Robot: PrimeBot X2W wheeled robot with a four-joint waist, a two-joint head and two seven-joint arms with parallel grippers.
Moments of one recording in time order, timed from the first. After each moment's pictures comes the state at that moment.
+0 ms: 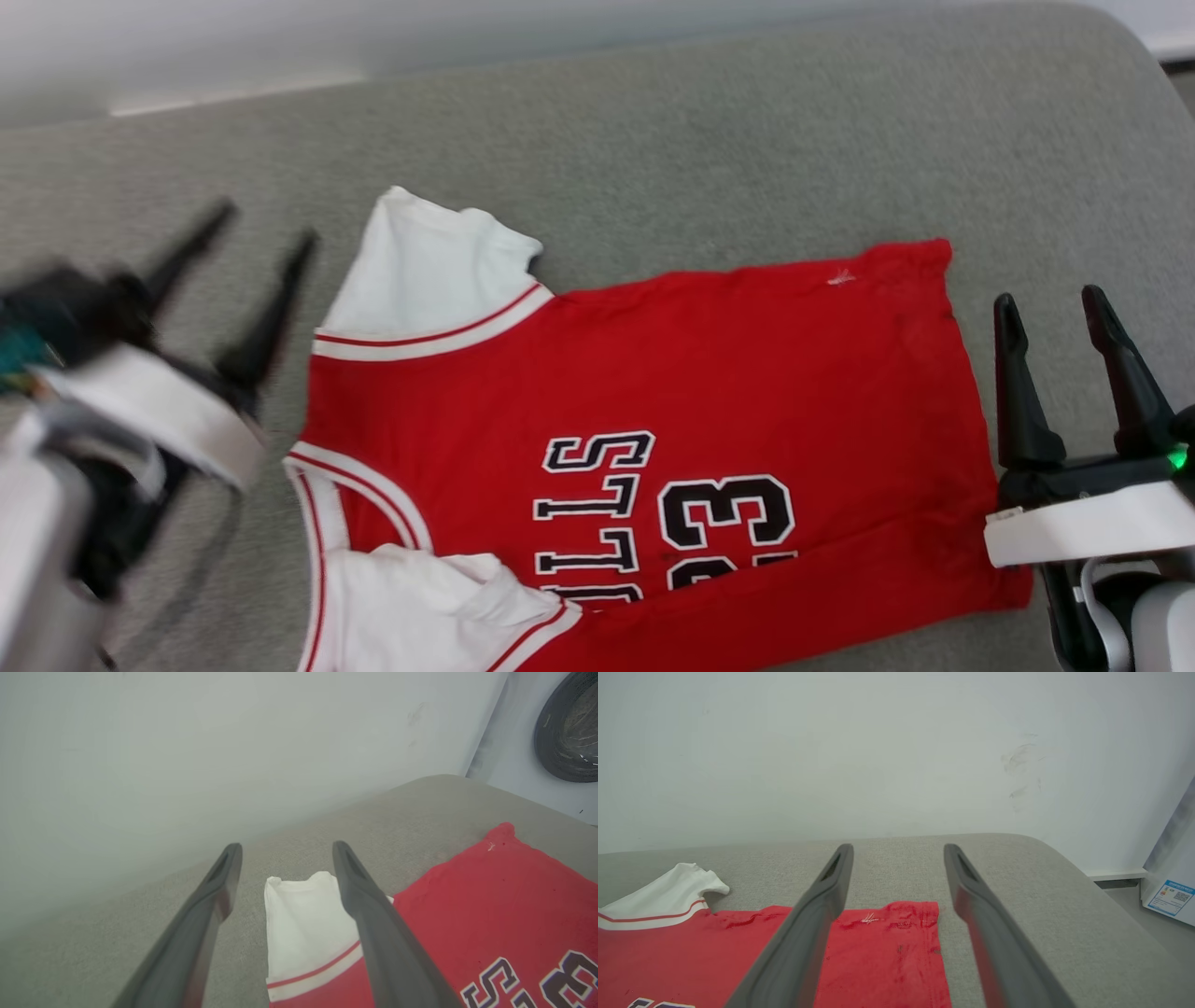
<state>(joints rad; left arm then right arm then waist) -0.32 0.60 -0.23 -0.09 -0.57 -0.12 0.00 -0.09 -0.09 -0.04 -0.17 0.17 0.13 -0.09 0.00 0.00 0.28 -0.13</state>
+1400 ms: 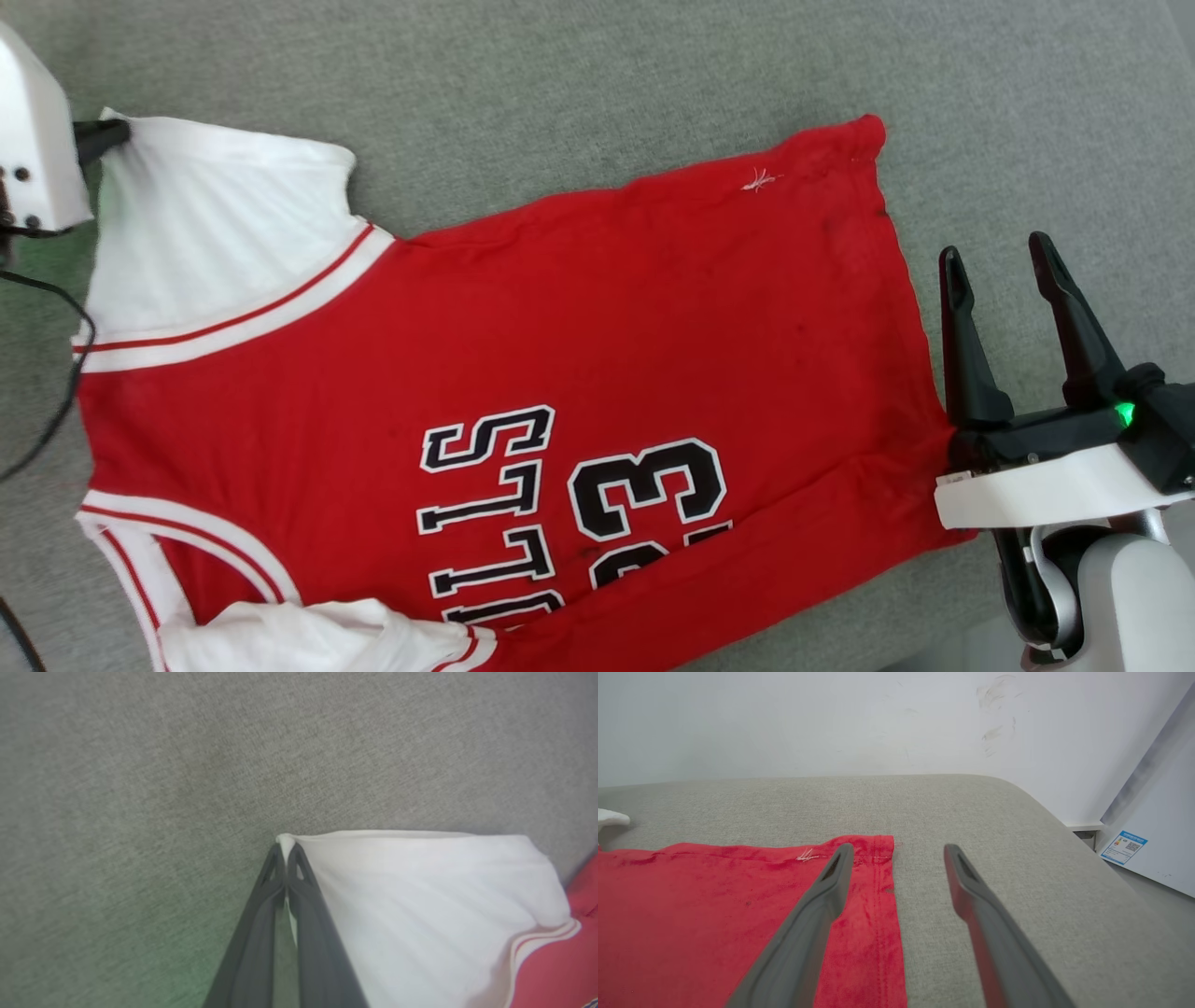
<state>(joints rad) -1.04 0.79 -0.50 0.44 -0.96 -0.11 0.92 -0.20 -0.05 0.02 -0.10 0.13 0.13 -0.16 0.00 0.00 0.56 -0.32</state>
